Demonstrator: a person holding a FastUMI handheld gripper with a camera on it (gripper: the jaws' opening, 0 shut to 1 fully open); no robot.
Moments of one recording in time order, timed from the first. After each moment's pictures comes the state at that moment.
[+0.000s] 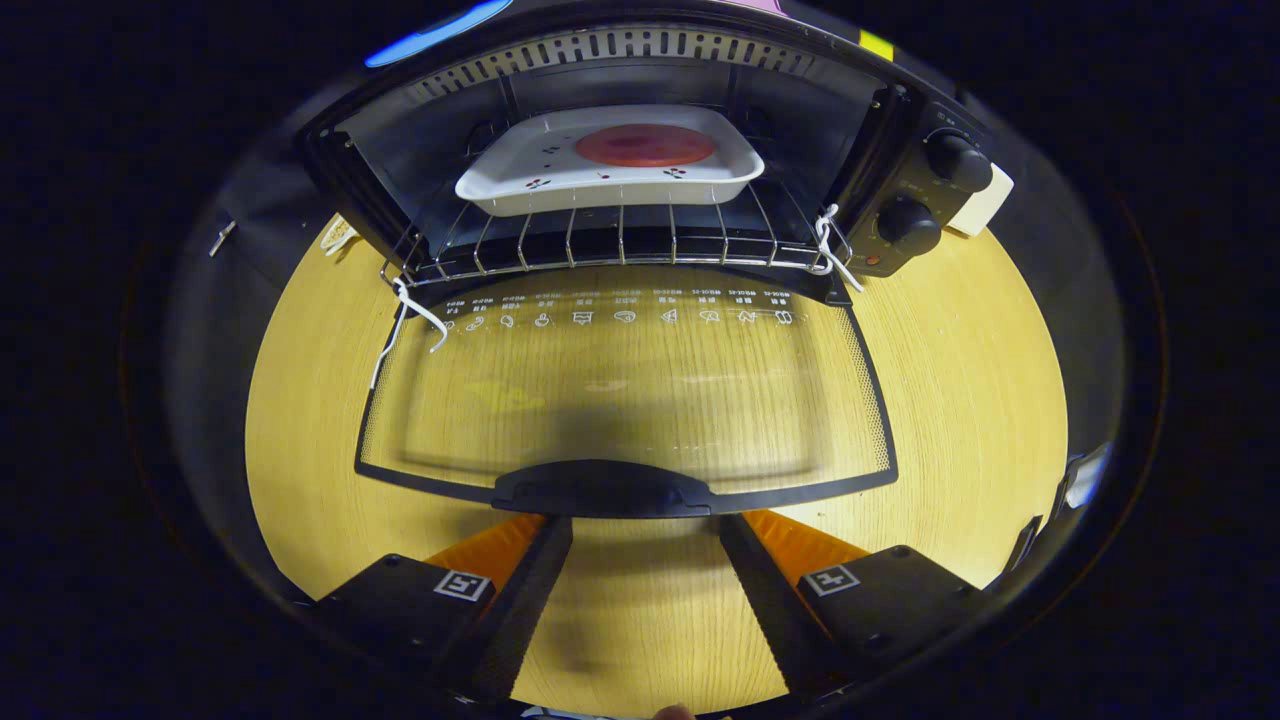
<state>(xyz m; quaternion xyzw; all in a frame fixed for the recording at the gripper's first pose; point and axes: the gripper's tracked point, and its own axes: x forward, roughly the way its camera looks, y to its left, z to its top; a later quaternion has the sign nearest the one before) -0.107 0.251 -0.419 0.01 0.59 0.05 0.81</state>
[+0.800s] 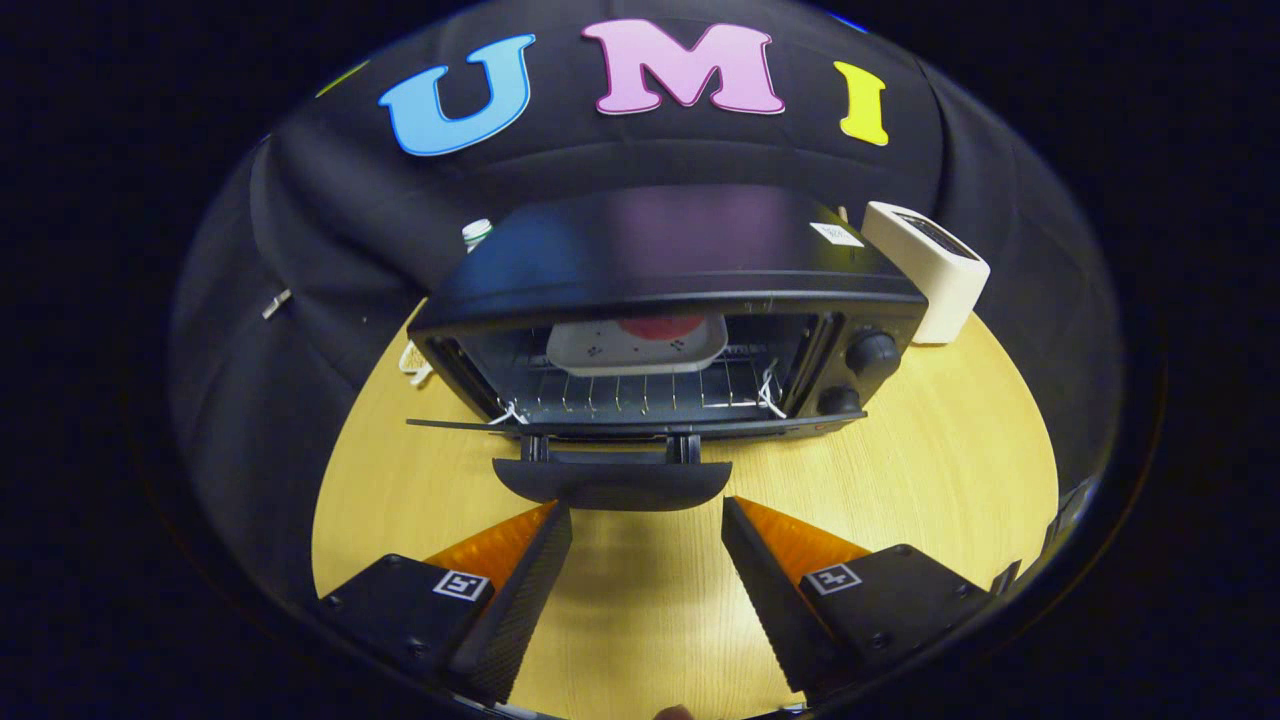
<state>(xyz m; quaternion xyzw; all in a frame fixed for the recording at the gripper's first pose) -0.075 0.247 -0.305 0.06 0.43 0.08 0.90</state>
